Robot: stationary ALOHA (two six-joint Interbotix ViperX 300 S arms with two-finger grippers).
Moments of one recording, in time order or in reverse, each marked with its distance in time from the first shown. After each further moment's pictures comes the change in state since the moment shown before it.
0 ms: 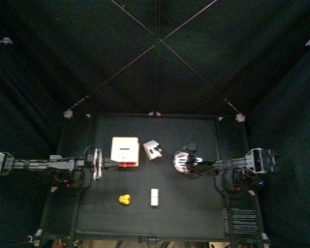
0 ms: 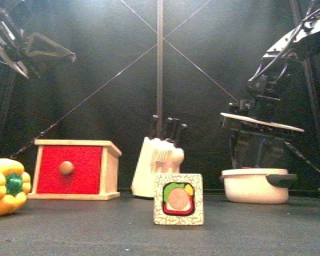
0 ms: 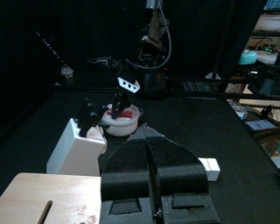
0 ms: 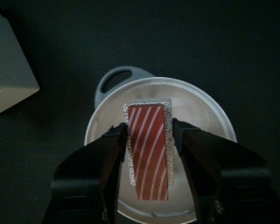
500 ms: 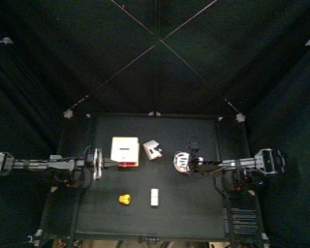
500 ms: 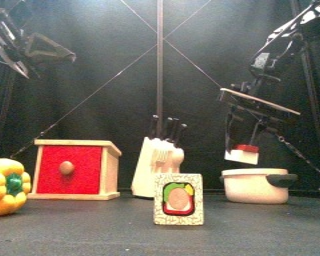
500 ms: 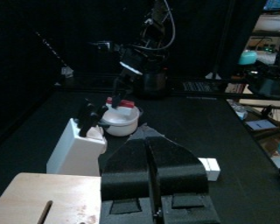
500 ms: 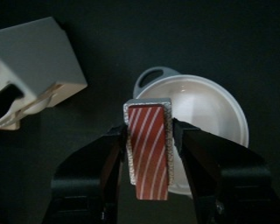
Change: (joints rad) left arm -0.002 0.000 0.000 0.000 0.000 0.000; right arm 0.063 -0.141 -0.020 0.011 0.028 0.000
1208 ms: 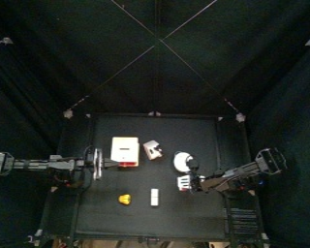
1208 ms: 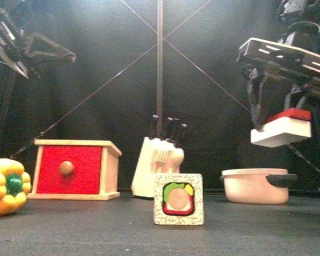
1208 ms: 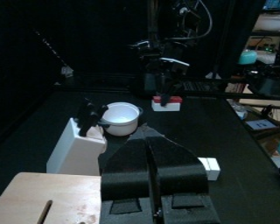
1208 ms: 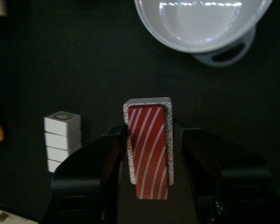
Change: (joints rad) left arm 0.002 0.000 0.002 0.000 0.000 -0.002; right arm 0.339 0.008 -0.095 0.284 0.153 0.018
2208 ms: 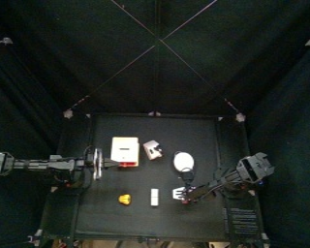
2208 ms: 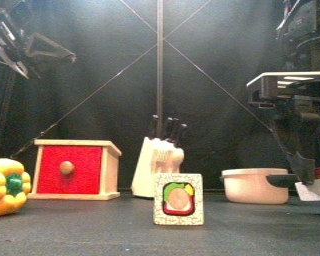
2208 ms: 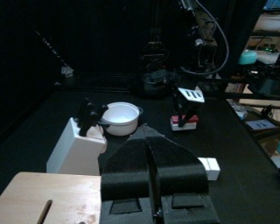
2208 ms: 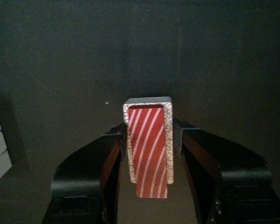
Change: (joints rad) left arm 0.000 -0.002 0.000 0.002 0.002 0.000; right arm 0.052 0.275 -0.083 0.213 0.002 -0.015
